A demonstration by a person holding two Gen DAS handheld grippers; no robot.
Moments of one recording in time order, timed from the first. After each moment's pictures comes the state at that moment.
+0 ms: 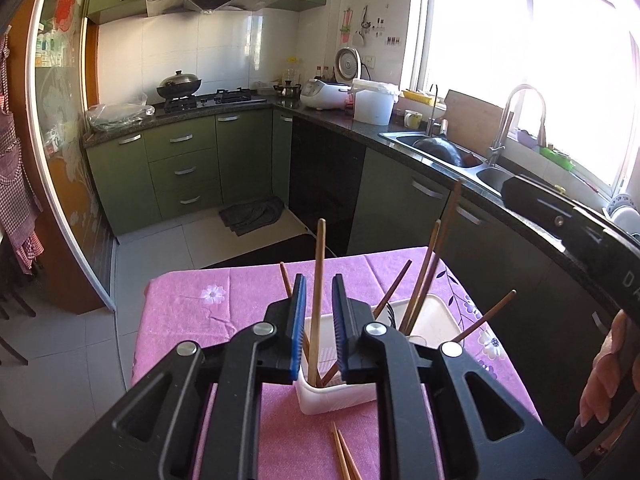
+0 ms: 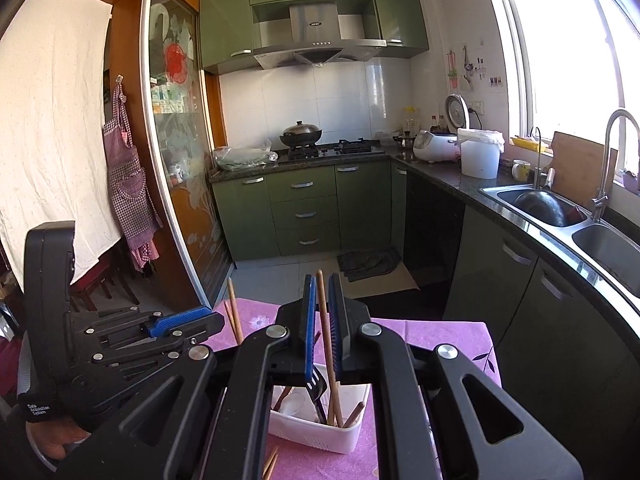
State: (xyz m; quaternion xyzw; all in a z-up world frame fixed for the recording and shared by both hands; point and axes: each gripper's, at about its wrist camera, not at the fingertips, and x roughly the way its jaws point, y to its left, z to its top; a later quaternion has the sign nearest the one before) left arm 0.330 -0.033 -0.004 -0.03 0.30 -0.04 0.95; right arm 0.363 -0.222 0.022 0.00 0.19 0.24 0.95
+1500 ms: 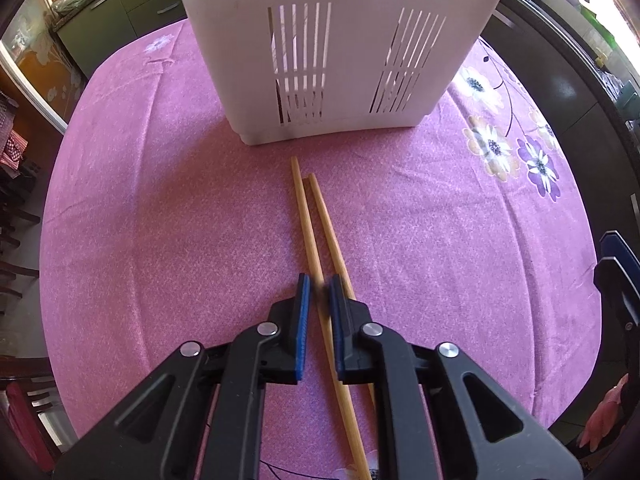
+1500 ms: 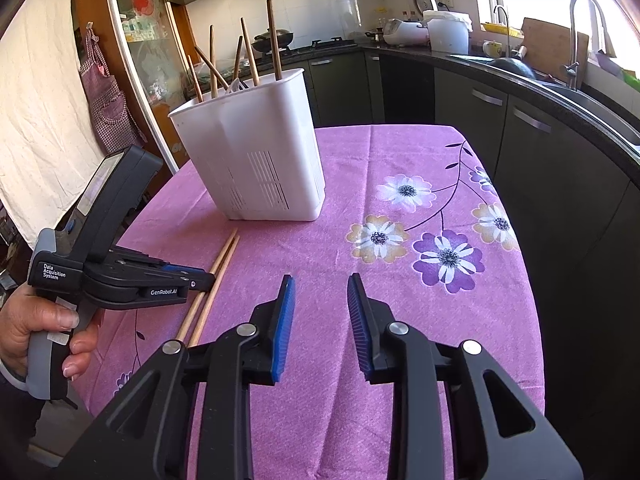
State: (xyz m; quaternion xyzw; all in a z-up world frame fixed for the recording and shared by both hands) left arm 0.291 -0.090 -0.201 0.00 0.60 -0.03 0.80; right arm 0.256 -0.312 -0.180 0.01 0.37 0.21 0.90
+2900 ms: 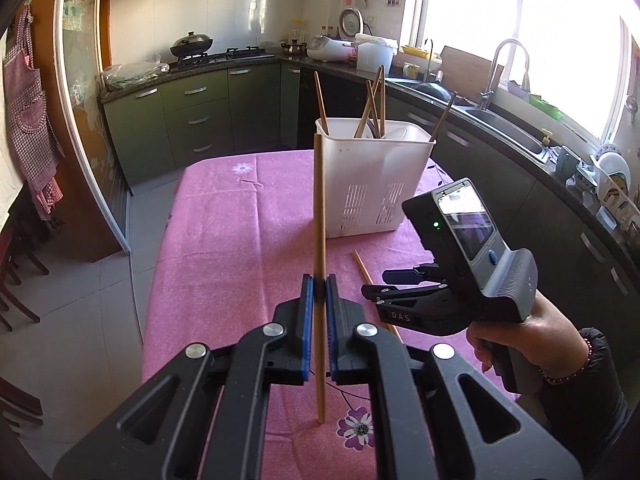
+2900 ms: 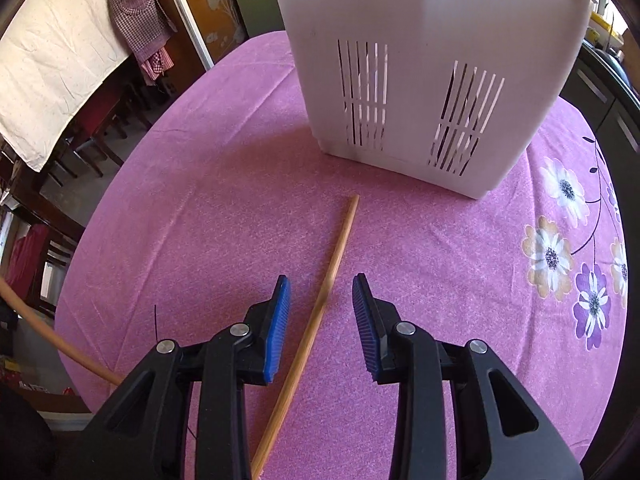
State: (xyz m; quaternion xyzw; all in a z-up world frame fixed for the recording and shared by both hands) left arm 0.144 -0.014 -0.073 -0.02 0.37 -0.04 0.93; right arm 0.317 -0.143 -0.233 -0.12 0.52 0.26 0.81
